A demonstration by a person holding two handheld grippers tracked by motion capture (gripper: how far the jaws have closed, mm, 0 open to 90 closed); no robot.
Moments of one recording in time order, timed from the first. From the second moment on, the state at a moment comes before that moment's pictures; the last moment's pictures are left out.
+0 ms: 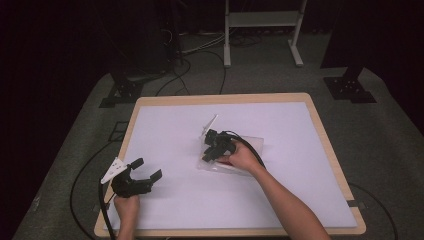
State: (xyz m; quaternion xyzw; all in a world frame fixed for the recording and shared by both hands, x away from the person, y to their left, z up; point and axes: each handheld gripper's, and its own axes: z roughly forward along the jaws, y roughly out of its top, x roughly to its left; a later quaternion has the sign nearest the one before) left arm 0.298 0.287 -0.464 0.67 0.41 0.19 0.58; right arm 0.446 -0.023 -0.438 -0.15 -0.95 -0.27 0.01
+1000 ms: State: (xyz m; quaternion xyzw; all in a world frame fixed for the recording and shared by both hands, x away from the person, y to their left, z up) left arm 0.298 0.287 -0.464 0.67 0.41 0.19 0.58; right arm 0.431 -0.062 -0.406 -0.15 -0.92 -0.35 0.03
